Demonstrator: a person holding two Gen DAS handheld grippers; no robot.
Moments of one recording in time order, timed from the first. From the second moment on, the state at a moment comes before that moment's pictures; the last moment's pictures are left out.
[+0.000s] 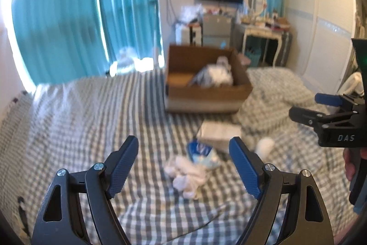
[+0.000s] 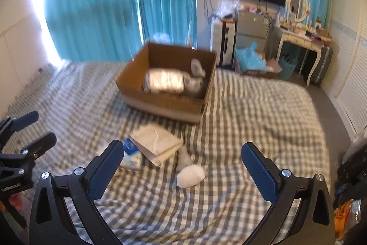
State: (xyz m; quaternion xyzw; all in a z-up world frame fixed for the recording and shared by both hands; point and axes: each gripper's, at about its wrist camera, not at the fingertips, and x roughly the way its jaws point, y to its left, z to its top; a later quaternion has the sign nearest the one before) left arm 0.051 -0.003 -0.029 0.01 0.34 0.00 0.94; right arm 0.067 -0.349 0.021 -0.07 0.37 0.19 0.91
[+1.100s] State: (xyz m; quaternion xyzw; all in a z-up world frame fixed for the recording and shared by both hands) left arm 0.081 0.003 -0.149 -0.01 0.45 -0.05 0.89; right arm 0.112 -0.337 -0.093 -0.11 0.47 0.17 0.86
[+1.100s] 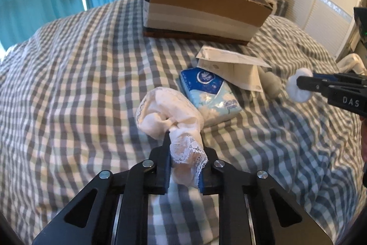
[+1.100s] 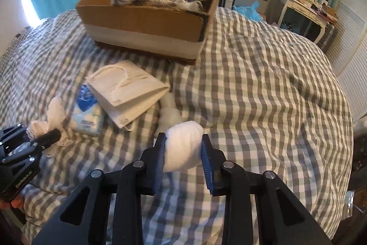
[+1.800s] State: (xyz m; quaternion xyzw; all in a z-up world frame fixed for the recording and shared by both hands) left arm 0.011 -0.028 0.004 0.04 0.34 -0.06 0.94; right arm 0.004 -0.346 0.041 -0.08 0.37 0.22 0.90
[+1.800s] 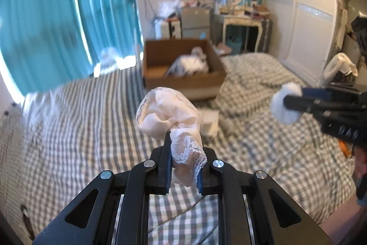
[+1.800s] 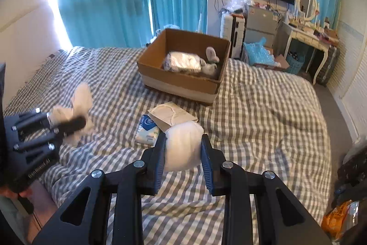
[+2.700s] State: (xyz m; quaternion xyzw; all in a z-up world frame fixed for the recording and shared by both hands) left arm 0.130 -0.015 0.109 0.03 0.26 -0.07 0.96; right arm 0.095 -0.298 0.197 -0.09 0.25 0.24 0.93
